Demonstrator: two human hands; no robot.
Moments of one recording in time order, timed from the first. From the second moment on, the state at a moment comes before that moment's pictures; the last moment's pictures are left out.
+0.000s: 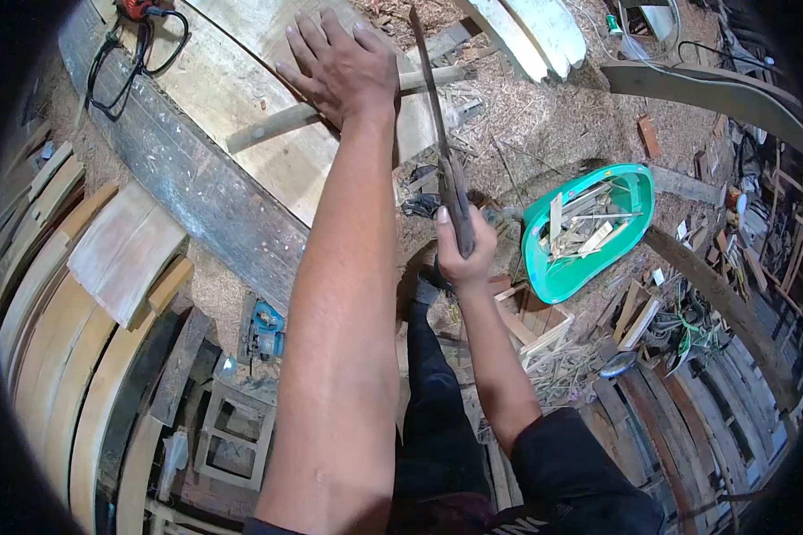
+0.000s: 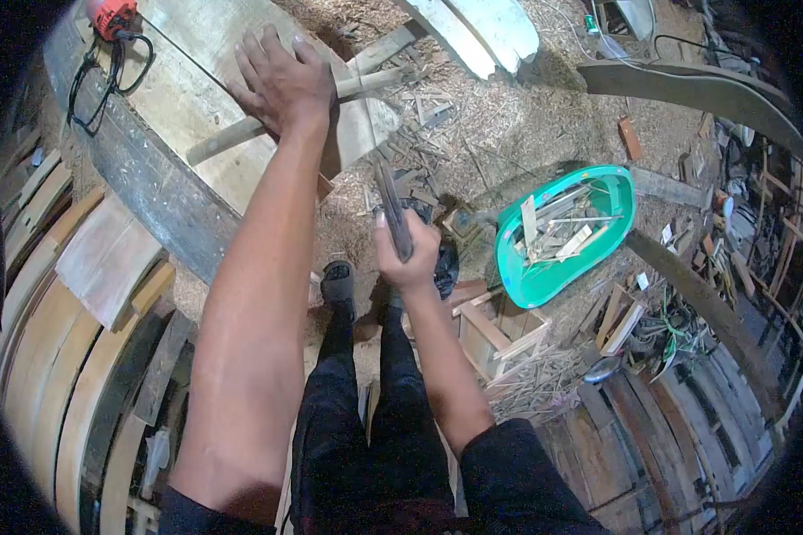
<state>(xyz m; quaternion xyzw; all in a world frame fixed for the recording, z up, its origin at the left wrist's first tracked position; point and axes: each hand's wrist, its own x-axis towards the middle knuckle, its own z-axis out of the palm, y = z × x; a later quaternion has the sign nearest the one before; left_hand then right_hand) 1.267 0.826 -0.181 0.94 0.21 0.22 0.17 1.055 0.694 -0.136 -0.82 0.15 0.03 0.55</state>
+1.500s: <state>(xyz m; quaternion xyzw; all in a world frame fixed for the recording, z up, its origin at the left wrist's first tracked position) 1.269 0.827 -0.183 0.94 0.22 0.21 0.16 1.062 0.698 -0.130 -0.81 0.15 0.00 0.56</state>
